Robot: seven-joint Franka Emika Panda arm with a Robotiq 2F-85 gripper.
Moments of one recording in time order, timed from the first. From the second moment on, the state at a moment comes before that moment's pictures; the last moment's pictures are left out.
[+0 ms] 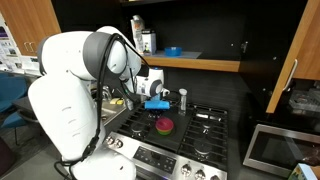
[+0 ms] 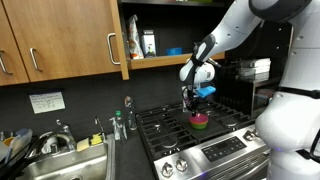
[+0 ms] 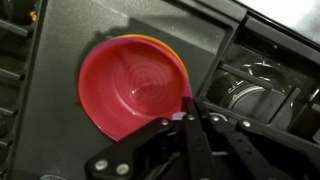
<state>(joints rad) 0.07 -0.09 0.07 -2.45 0.07 2.37 -0.38</state>
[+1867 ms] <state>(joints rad) 0.15 -0.63 0.10 -2.53 -0.19 2.07 -0.27</state>
